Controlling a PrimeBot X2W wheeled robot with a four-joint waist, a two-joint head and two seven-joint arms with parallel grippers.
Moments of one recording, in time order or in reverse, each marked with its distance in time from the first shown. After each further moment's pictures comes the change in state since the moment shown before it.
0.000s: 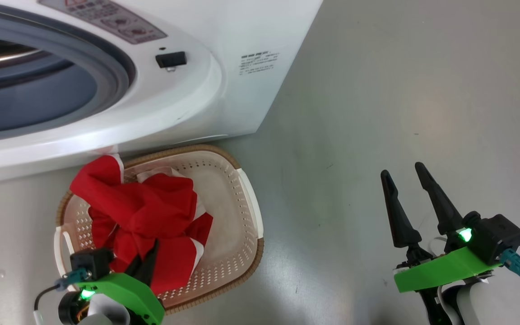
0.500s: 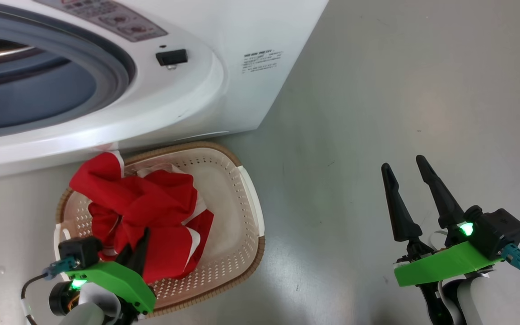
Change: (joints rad) left arm -0.054 0.030 -0.032 0.025 -0.066 0.000 0.000; right arm -0.020 0.000 -0.002 -0.003 0.000 0.000 0.000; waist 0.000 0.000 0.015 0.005
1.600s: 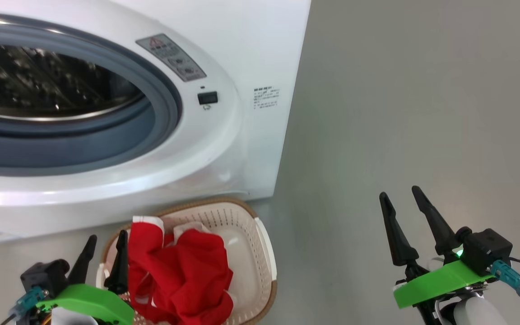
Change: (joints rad) left arm 0.202 -0.074 0.401 -0.222 0.323 0.000 0.000; right arm 0.050 0.000 0.003 0.082 0.009 0.000 0.000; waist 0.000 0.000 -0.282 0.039
